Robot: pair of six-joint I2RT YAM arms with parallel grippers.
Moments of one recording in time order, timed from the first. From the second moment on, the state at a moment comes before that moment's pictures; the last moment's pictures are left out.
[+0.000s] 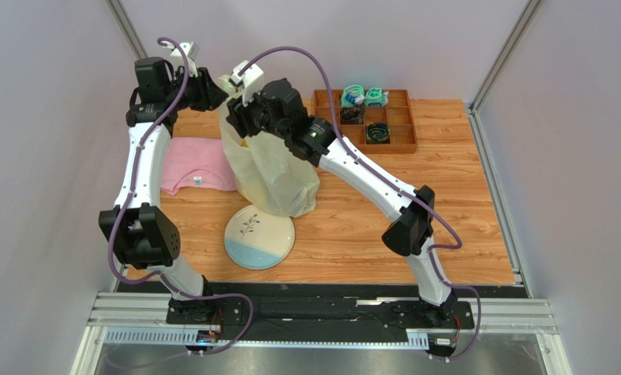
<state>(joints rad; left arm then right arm) 0.11 1.64 1.71 -0.45 0.62 -0.05 0.91 2.15 2.36 -0.34 -0.01 0.00</state>
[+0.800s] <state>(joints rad) 0.11 1.71 1.79 -0.42 0.68 -0.11 0.84 2.19 2.40 -0.30 -0.04 0.00</state>
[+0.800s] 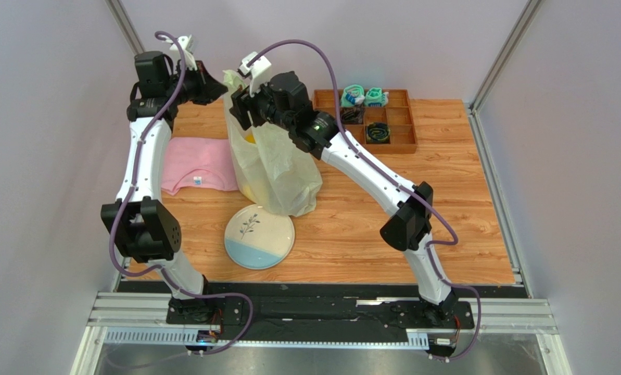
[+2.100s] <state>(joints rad) 0.11 1.22 1.35 -0.45 0.78 -0.09 0.63 1.46 1.45 -0.22 -0.15 -0.16</state>
